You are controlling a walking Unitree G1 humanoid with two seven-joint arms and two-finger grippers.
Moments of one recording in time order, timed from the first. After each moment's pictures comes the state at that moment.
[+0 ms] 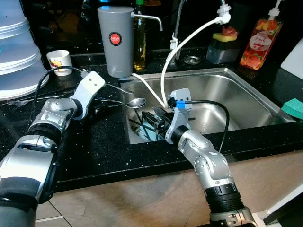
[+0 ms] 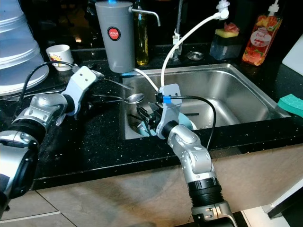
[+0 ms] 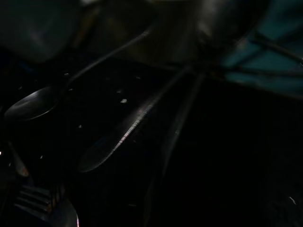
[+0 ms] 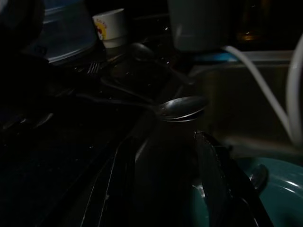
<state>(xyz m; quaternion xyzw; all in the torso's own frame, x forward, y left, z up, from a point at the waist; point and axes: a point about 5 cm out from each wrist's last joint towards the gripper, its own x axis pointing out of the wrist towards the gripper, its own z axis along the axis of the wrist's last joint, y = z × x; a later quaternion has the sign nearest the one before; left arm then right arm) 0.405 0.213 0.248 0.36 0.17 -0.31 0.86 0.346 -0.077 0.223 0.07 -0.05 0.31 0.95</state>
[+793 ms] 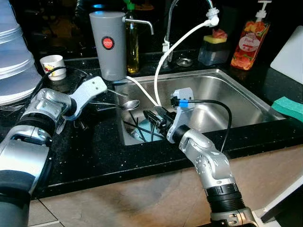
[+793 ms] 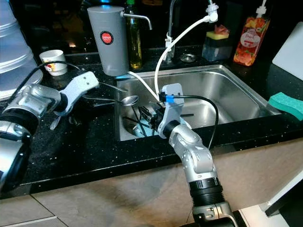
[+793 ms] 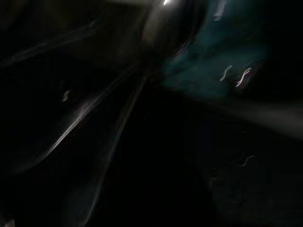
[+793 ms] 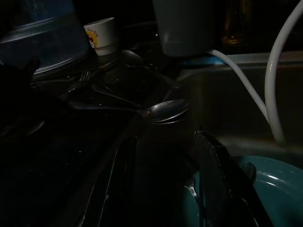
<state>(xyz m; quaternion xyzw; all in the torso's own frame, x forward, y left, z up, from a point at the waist) 0.395 0.217 0.263 0.23 0.20 -0.40 0.87 0.347 -0.083 0.225 0.08 -0.05 0.30 0.95</state>
